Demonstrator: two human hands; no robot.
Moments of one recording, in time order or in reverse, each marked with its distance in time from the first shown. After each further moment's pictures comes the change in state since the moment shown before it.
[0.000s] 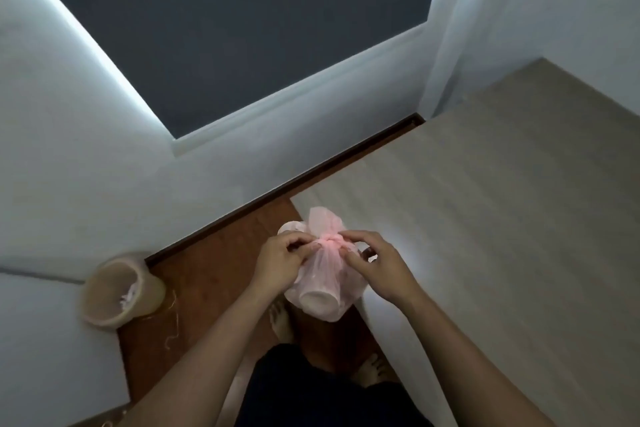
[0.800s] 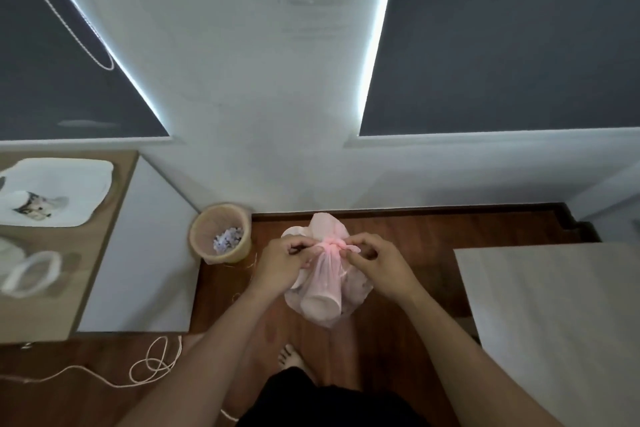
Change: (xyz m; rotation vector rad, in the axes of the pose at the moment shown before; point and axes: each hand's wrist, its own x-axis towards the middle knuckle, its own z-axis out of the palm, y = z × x) left_hand -0.060 -0.203 -0.310 -0.432 0.369 -0.236; right_hand 0.116 -0.151 0.346 -0.168 -0.401 -0.153
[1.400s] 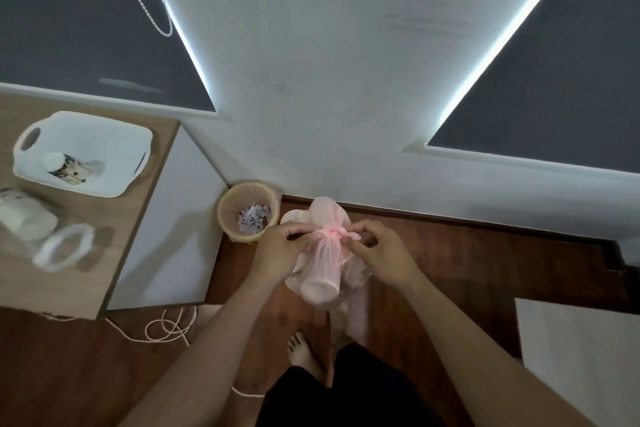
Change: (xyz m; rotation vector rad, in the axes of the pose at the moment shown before) left_hand 0.085 -0.031 -0.135 -0.019 0.155 -0.050; right_hand 0.152 -0.041 0.112 -0.083 -0.138 -0.015
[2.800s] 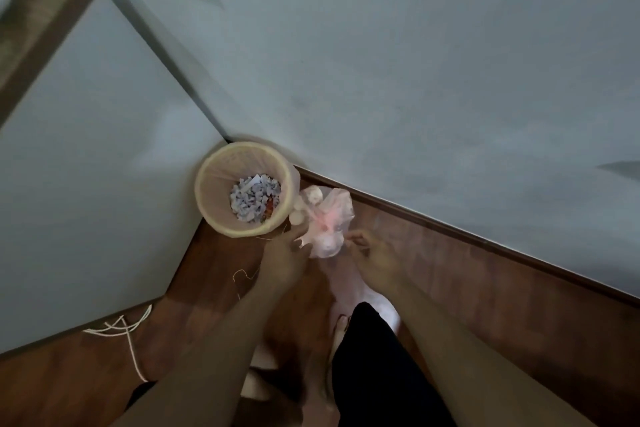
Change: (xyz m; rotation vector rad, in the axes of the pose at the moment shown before) left_hand 0.300 -0.373 0.053 0.064 0.170 -0.293; right_hand 0.327 0.317 0.206 -0.229 -0.276 0.143
